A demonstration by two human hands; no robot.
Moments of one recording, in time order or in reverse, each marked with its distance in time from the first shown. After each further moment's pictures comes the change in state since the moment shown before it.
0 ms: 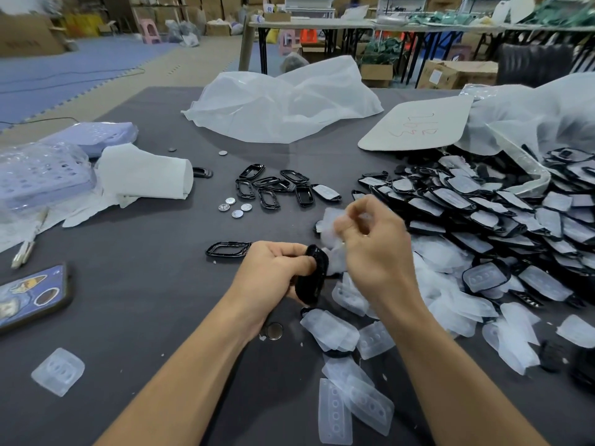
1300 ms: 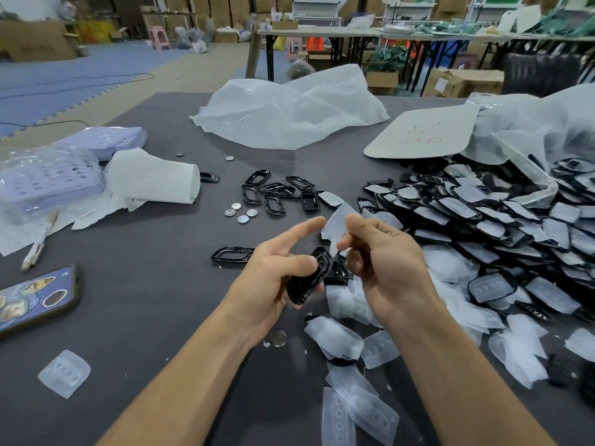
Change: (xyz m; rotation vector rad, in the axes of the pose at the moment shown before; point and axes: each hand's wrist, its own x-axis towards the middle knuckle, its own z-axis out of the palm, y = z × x) left_hand -0.004 0.008 -0.005 -0.247 -0.159 0.063; right_hand 0.000 -0.018 -0.006 0.719 -0.105 0.501
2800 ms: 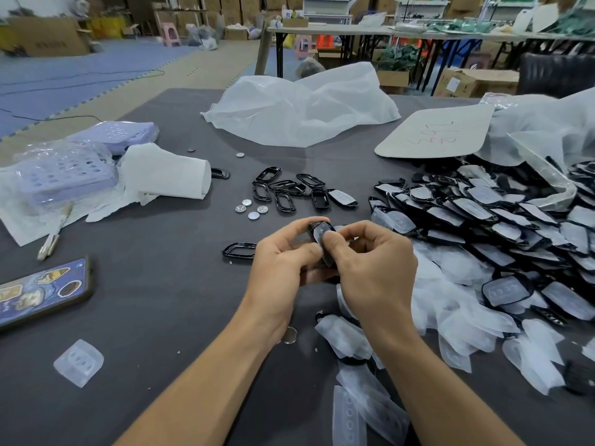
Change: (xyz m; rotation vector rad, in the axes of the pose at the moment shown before) left_hand 0.008 -0.011 0.009 -0.127 0.244 0.158; right_hand -0.008 0.033 0.018 -0.638 0.237 -0.450
